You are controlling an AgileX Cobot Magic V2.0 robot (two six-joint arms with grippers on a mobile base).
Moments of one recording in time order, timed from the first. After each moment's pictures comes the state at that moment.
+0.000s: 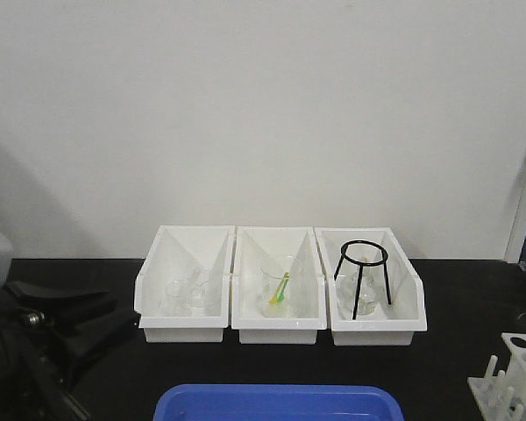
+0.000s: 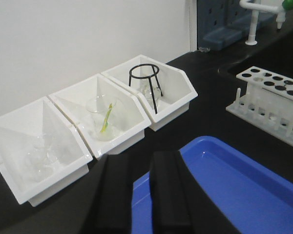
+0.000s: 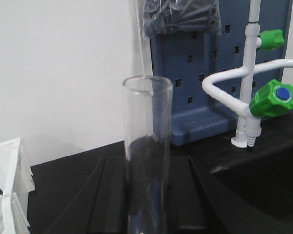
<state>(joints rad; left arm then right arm) -0.70 0.95 -0.86 0.12 0.31 -0.08 -0.26 1.28 -0.68 0.29 -0.43 -0.19</state>
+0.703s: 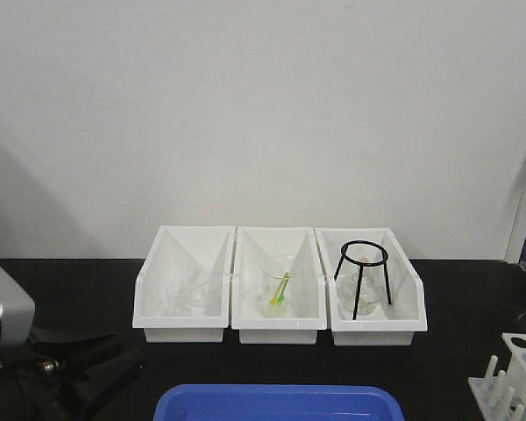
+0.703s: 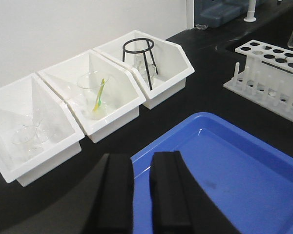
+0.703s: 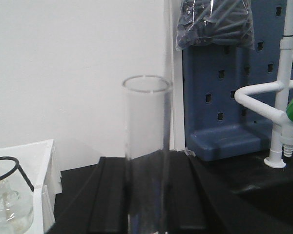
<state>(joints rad) -0.70 0.95 -0.75 0.12 0.23 -0.08 -0.26 1.34 -0.49 0.01 -0.79 0.05</state>
